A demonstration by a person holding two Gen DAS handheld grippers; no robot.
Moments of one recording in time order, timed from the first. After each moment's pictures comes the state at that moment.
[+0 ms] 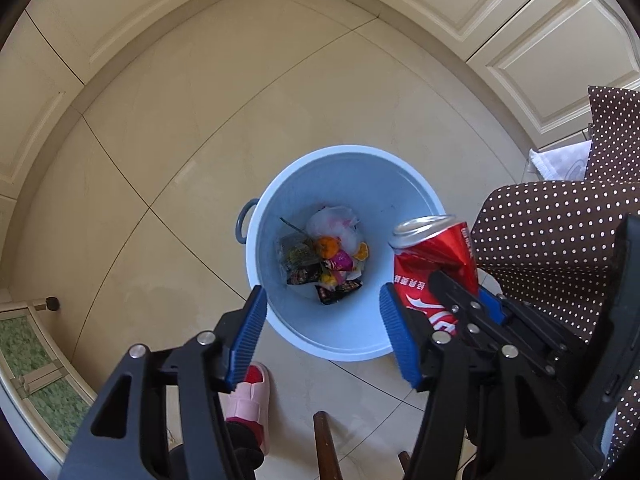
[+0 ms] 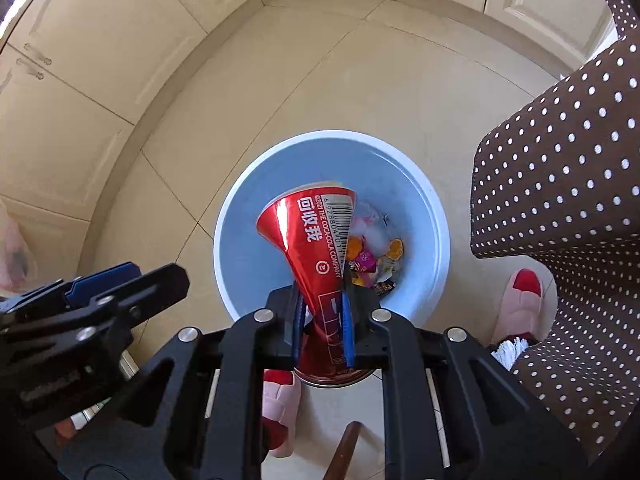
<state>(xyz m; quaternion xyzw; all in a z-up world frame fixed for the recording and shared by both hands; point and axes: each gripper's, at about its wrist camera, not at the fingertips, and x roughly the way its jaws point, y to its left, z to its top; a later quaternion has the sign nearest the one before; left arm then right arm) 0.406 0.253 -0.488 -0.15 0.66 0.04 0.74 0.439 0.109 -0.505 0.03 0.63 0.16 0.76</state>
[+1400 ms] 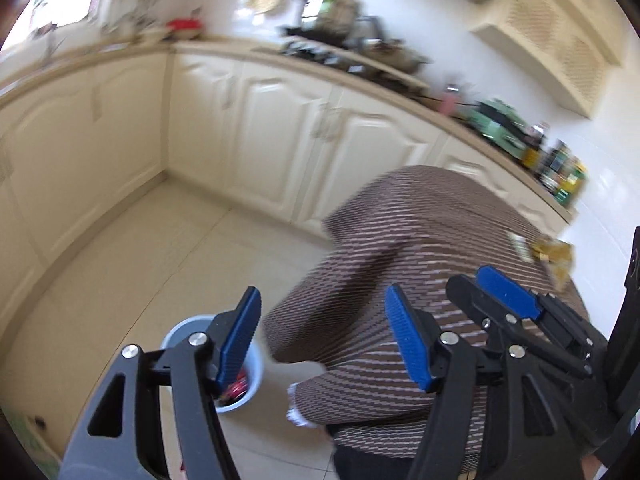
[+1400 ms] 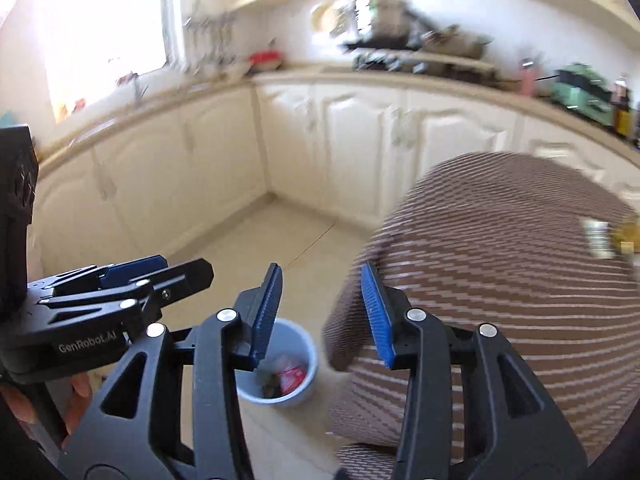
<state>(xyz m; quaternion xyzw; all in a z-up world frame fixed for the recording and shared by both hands) 0.272 0.084 -0.135 -0.10 0.36 -0.14 0.92 0.249 -0.065 -0.122 0.00 0.29 0.11 0.95</state>
